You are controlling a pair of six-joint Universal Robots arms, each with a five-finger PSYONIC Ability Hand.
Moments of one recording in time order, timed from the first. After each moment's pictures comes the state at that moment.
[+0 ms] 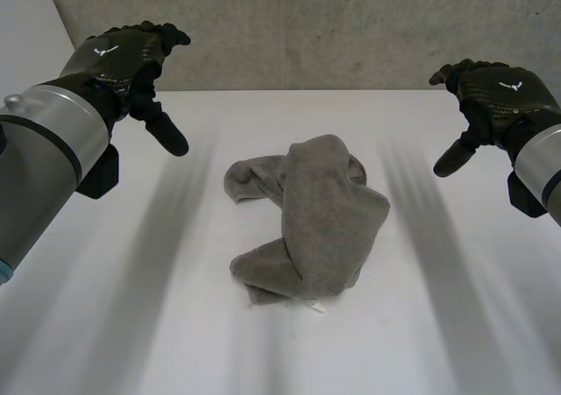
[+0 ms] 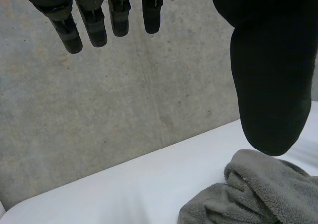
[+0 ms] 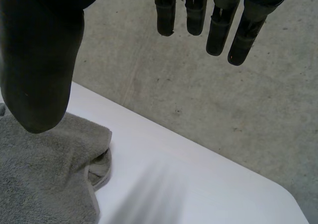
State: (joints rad) left arm 4.21 -1.71 -1.27 2.92 -1.68 3.11; right arm 1.84 -1.48 1.50 0.07 1.47 3.03; left_hand 0.18 0.18 0.17 0.17 0.03; right_hand 0.23 0.25 0.25 0.27 0.07
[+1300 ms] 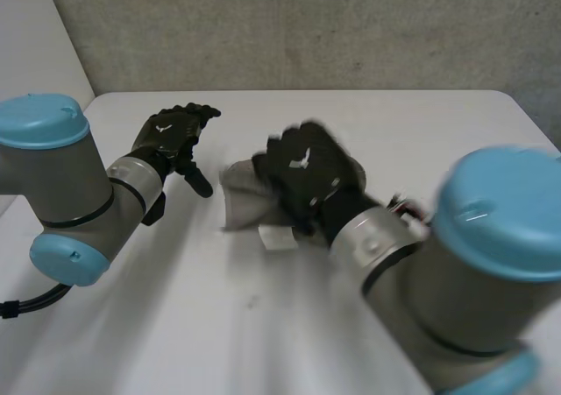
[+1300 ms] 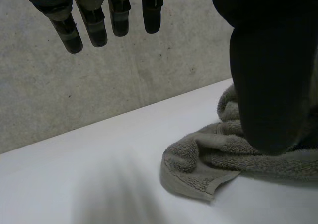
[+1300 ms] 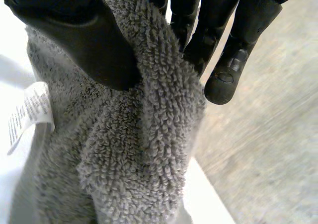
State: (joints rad) left arm 4.33 -2.06 -1.38 3.30 -1.46 3.12; right arm 2.33 -1.31 1.51 -0.18 1.49 2.62; left_hand 0.18 0.18 0.17 0.17 0.04; right_hand 1.31 1.31 1.34 1.33 1.14
